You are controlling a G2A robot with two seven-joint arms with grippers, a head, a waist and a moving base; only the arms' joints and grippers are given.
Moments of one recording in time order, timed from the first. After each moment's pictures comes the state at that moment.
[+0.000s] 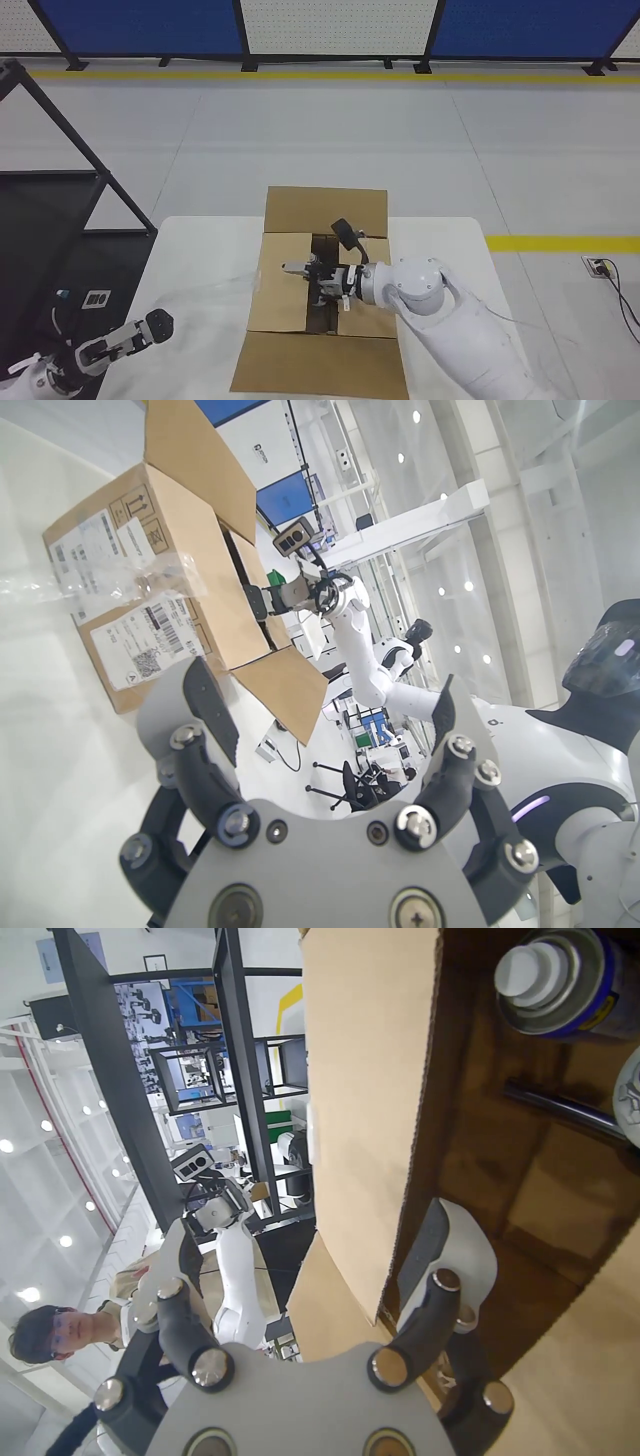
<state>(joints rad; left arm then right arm) 1.34 -0.91 -1.83 -1.46 -0.73 -0.50 -1.32 -0.54 -1.33 0.87 -1.29 0.27 0.31 0.80</state>
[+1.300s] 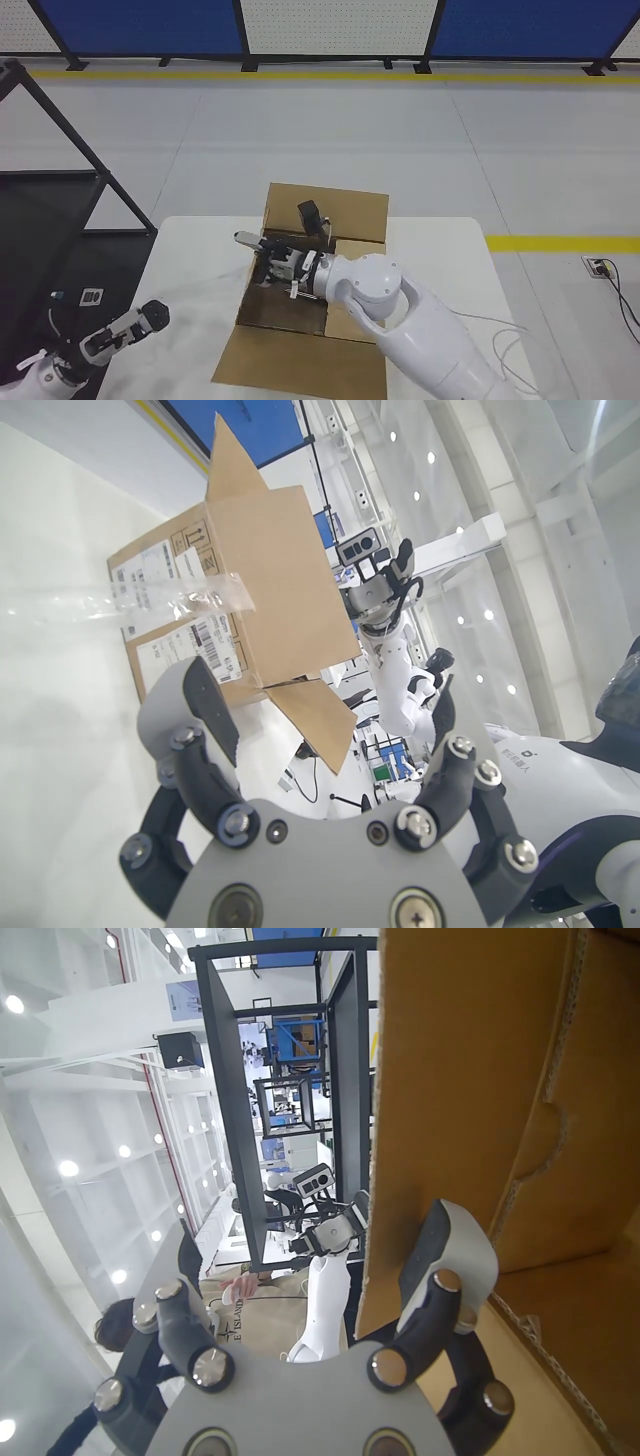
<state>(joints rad) 1.32 -0.91 -1.80 -1.38 -0.67 -0.58 -1.17 -0.46 -1.48 0.73 -1.28 0.50 0.25 0.45</state>
